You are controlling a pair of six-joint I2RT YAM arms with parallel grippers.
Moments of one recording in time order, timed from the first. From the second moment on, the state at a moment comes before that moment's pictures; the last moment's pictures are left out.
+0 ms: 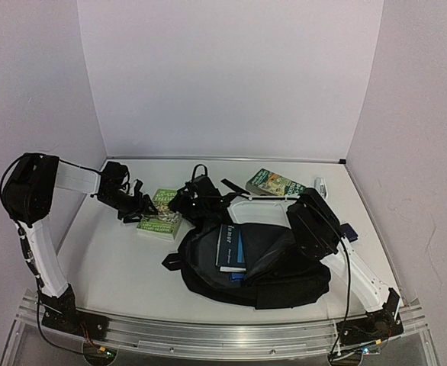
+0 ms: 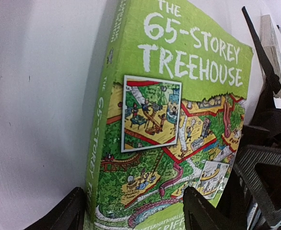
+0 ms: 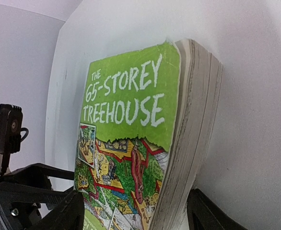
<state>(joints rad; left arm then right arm) -0.22 1.89 1.09 -0.28 0.49 -0.38 0.93 2.65 2.15 -0.07 0.00 1.10</state>
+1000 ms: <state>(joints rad) -0.21 1.83 0.97 -0.21 0.55 -0.42 0.90 2.69 2.08 0.20 -0.24 1.04</state>
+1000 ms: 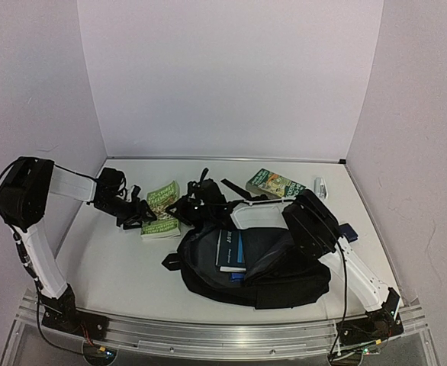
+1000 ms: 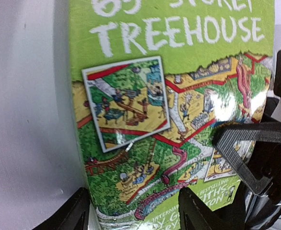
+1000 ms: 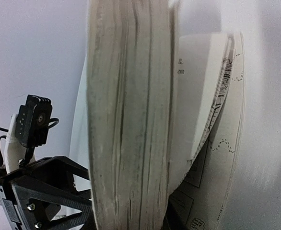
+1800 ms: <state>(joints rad) -0.23 1.01 0.97 -0.52 0.44 -0.48 0.94 2.13 1.77 0.21 -0.31 0.73</state>
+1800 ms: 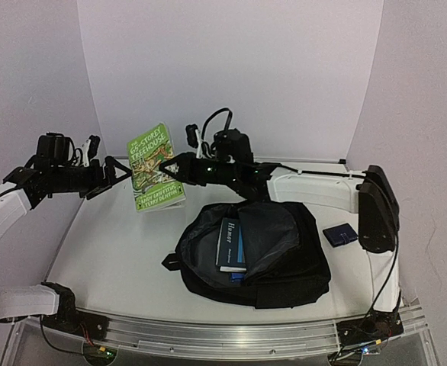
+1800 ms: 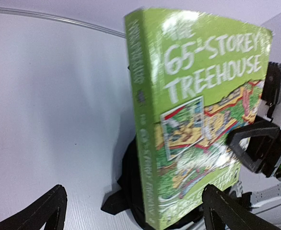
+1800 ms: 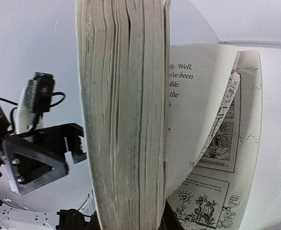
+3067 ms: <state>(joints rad) -0.47 1.30 1.23 -0.83 1.04 -0.23 0.91 1.56 1.20 0.02 -0.83 0.61</state>
